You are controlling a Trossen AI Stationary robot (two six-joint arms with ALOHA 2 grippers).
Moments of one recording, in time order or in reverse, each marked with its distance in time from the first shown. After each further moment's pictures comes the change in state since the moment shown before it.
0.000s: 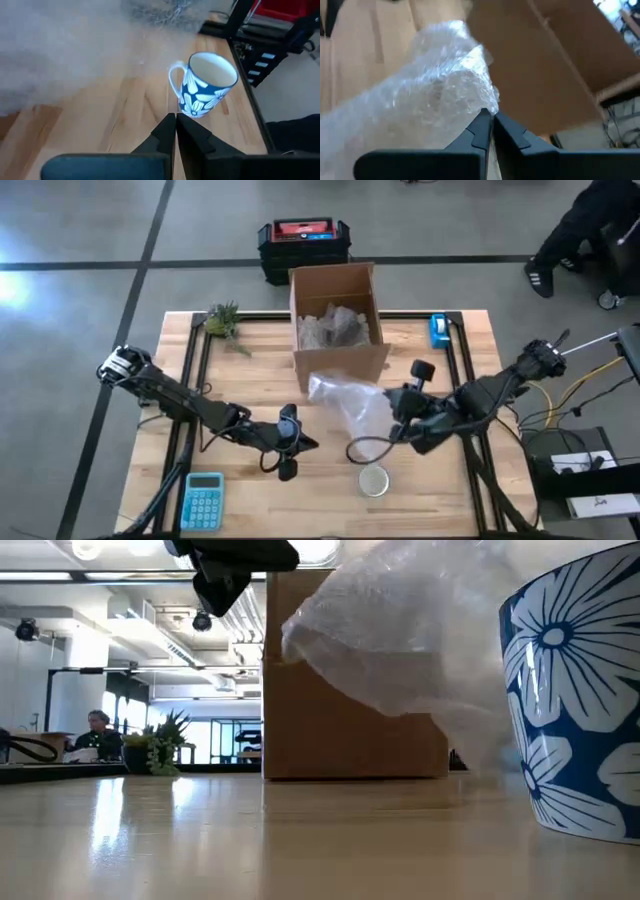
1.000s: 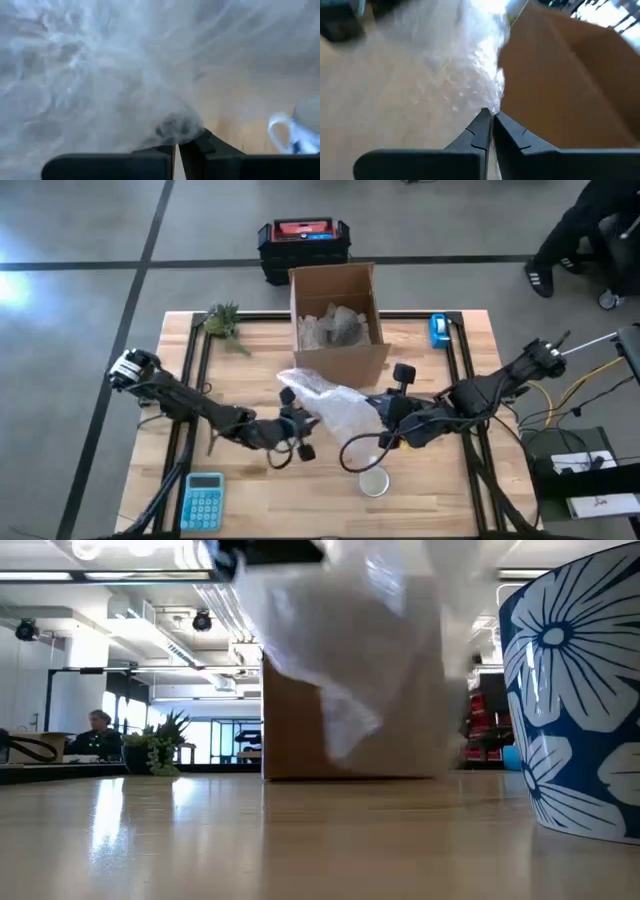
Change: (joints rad) left arm -0.031 0.038 -0.013 0.311 -0.524 0.448; right arm -0.019 0.000 -0.100 0.228 -0.093 -0.132
